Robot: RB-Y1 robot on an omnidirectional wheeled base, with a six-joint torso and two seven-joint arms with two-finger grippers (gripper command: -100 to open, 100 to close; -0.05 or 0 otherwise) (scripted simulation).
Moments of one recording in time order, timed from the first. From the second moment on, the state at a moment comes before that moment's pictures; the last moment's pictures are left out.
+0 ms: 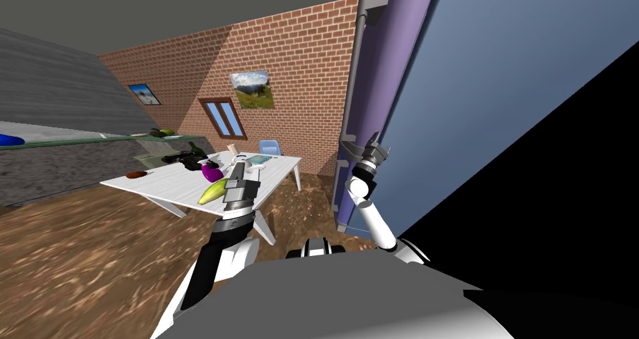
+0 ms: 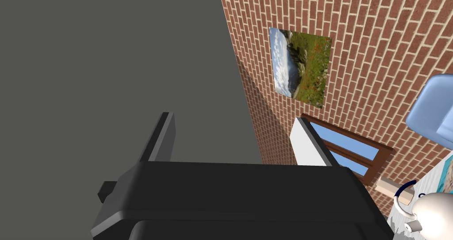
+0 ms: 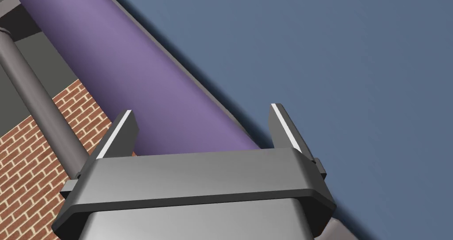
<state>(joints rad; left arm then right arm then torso) 0.47 0.05 -0.01 -2.39 0.05 -0.37 -0.05 -0.32 -0.23 0.21 -2.05 -1.36 -1.05 -0.57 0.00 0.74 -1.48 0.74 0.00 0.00</state>
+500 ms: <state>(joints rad) 0.47 0.05 -0.01 -2.39 0.05 -0.37 -0.05 -0.40 -0.22 0.23 -2.01 -1.49 -1.10 -0.61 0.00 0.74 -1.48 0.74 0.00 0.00</state>
